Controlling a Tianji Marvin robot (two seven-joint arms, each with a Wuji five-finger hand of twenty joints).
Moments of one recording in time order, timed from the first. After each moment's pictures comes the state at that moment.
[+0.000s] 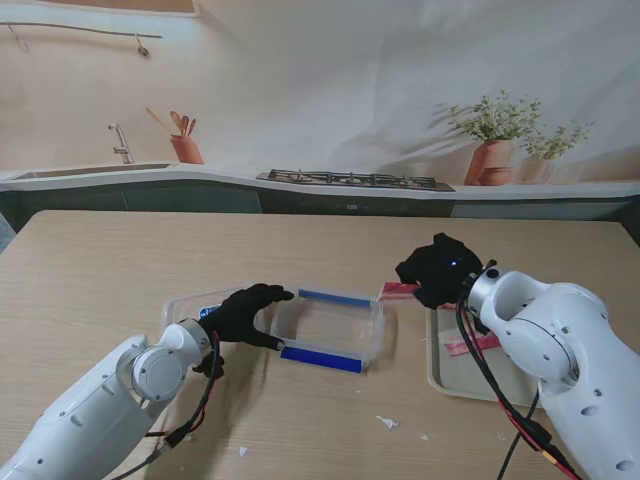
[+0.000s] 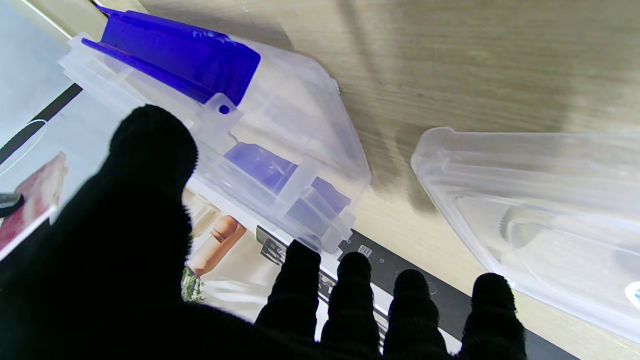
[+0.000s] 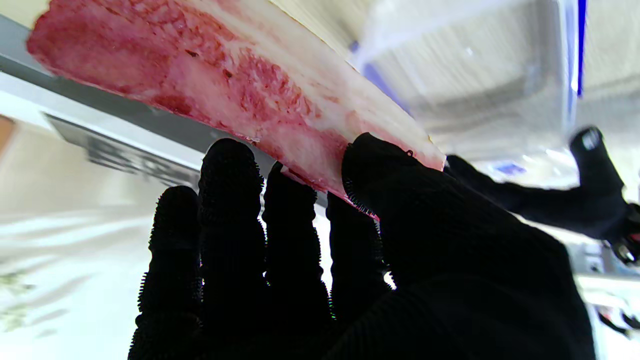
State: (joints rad) left arm 1.30 -1.09 -0.98 -1.23 0.48 -0.27 -0.09; right arm -1.54 -1.01 1.42 -1.89 -1.14 -0.34 0.44; left_hand 0.54 -0.58 0.49 -0.12 0.26 0.06 0.23 0.18 0.19 0.06 0.17 0.18 0.06 0.09 0.06 0.37 -0.07 0.28 0.16 0.57; right_hand 0.77 -0.59 0.82 -0.24 0.74 -0.01 0.88 0.66 0.86 0.12 1.00 0.78 0.88 0.15 1.13 0.64 0.28 0.18 1.11 0.56
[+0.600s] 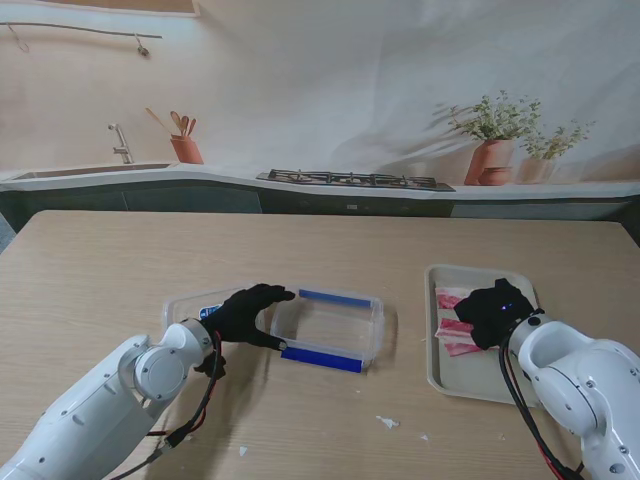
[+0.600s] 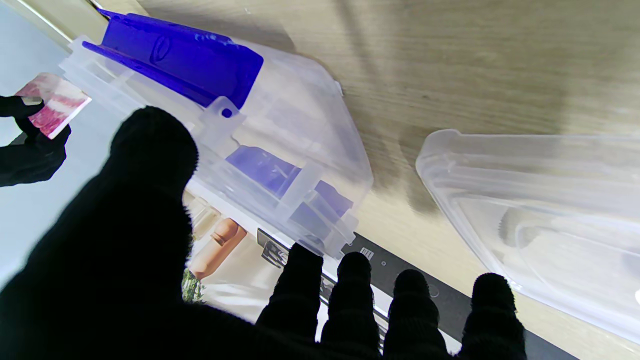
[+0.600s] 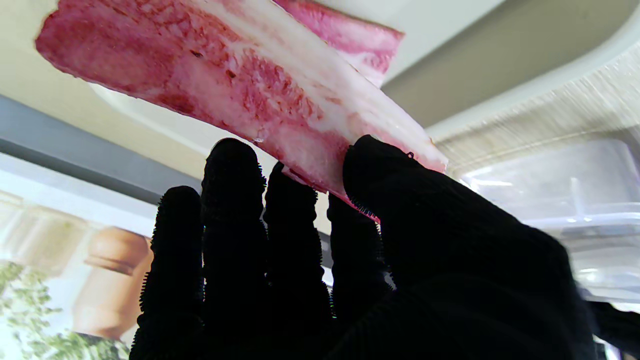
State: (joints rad) left arm 1.29 -1.09 -0.96 -1.23 0.48 -0.26 -0.09; right arm -1.77 -1.00 1.57 -1.89 -1.30 -0.21 0.41; left_hand 0.54 -0.57 0.48 -0.12 0.25 0.08 0.23 0.18 0.19 0.06 0.17 0.18 0.06 0.09 0.06 0.37 -0.07 0.28 0.16 0.57; right_hand 0.77 -0.58 0.82 -0.24 0.73 -0.01 0.88 0.67 0.85 0.12 1.00 0.78 0.87 0.14 1.12 0.64 0.27 0.18 1.11 0.56
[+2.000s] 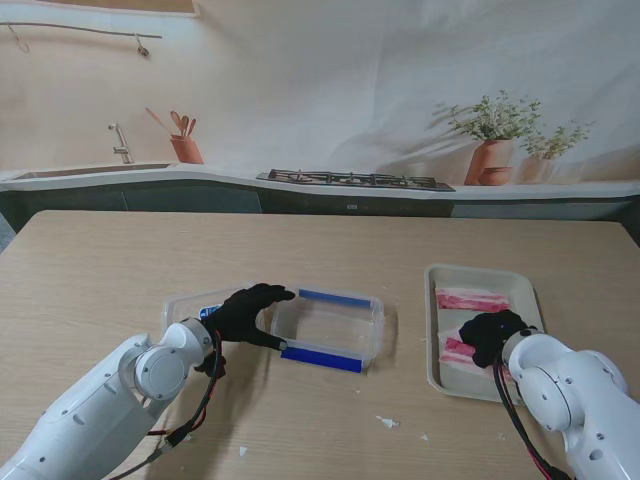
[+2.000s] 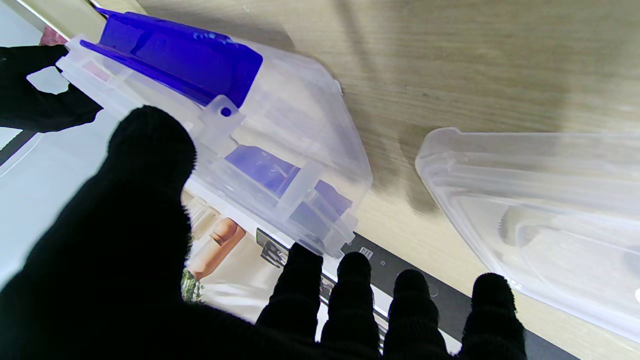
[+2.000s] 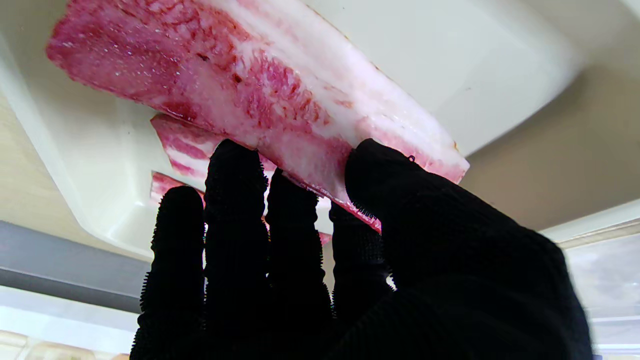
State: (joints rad) left arm 1.29 -1.10 -0.96 -1.23 0.48 -0.26 -0.09; right arm -1.70 -1.00 1.47 -1.71 -1.22 -0.07 0.48; left_hand 0.54 -0.57 0.47 -0.12 0.25 0.08 0.23 0.18 0.19 0.06 0.17 0.18 0.06 0.09 0.06 0.37 -0.07 0.28 0.16 0.57; right_hand 0.77 -0.55 0.80 -0.24 0.72 -0.02 0.88 0.68 0.82 0.11 1.00 0.78 0.86 0.13 1.10 0.64 0.27 0.18 1.11 0.56
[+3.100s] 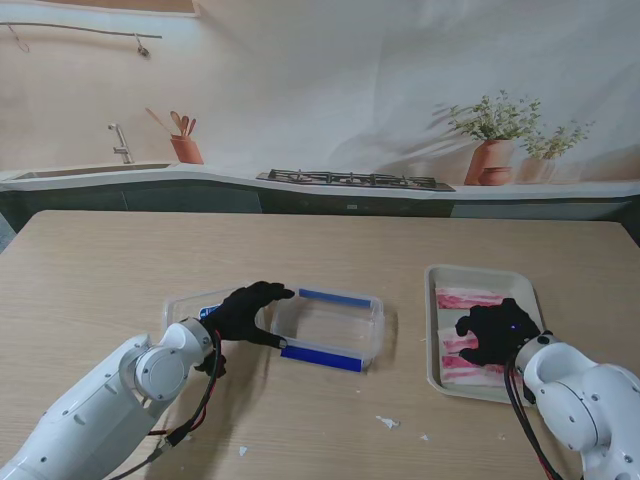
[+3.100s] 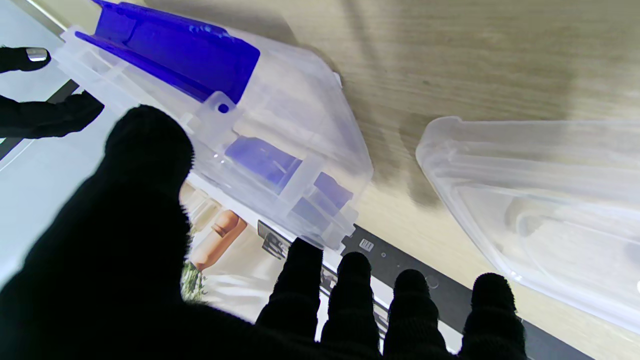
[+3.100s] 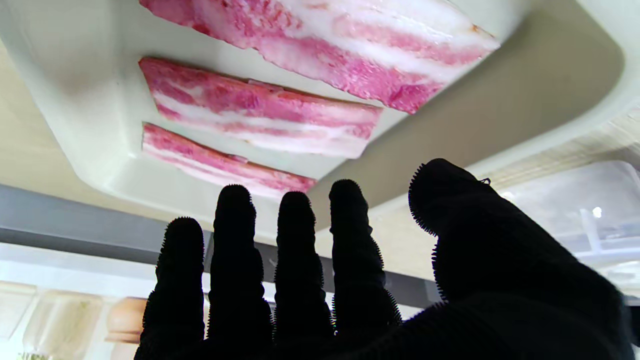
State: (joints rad) left arm 1.29 -1.10 -0.96 -1.22 0.48 -0.27 -0.07; right arm -1.81 -1.01 1.57 -1.80 -1.18 -0.15 0.35; left_hand 0.54 -0.56 0.46 -0.12 0.26 0.07 0.24 0.18 0.19 0.06 0.17 0.18 0.06 0.09 0.06 0.37 -0.07 0.28 0.16 0.57; right_hand 0.54 -0.38 0.62 -0.14 0.58 0.01 0.37 0.51 0.48 0.07 0.70 0.37 0.46 0.15 0.61 0.40 0.07 0.15 0.89 0.53
